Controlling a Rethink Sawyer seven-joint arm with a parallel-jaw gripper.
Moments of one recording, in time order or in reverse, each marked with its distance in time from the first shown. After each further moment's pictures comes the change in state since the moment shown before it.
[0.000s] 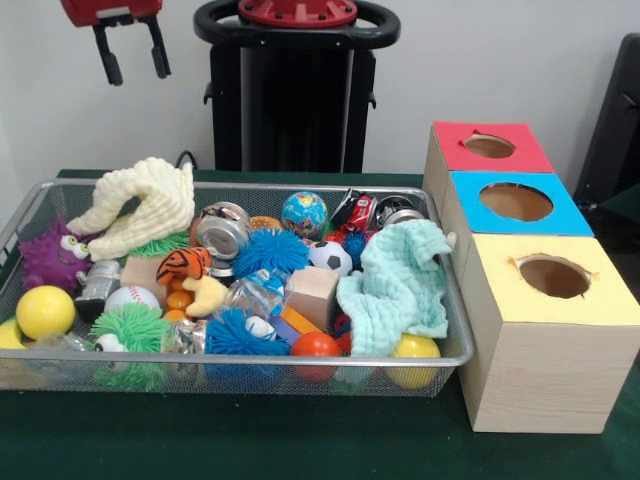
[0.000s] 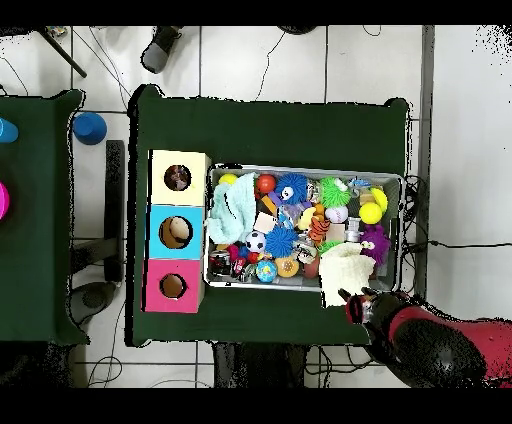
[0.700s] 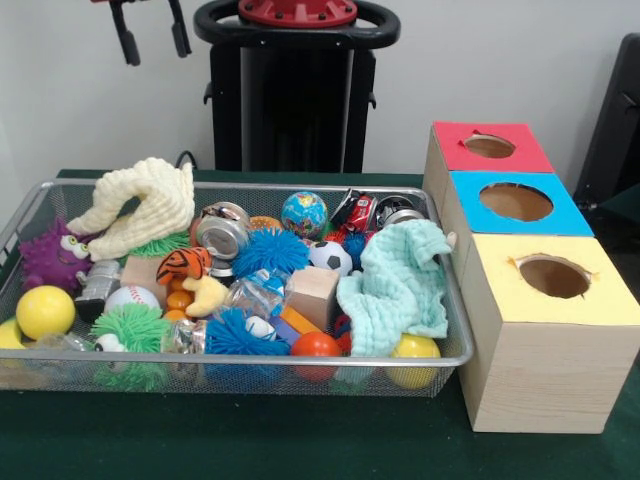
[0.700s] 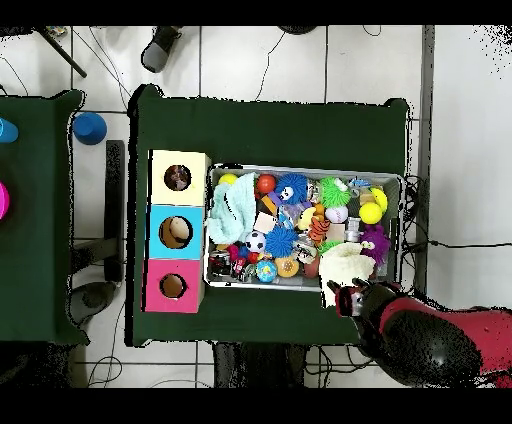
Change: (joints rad) arm 0.035 -0.090 0.084 0.006 0.109 0.015 0.000
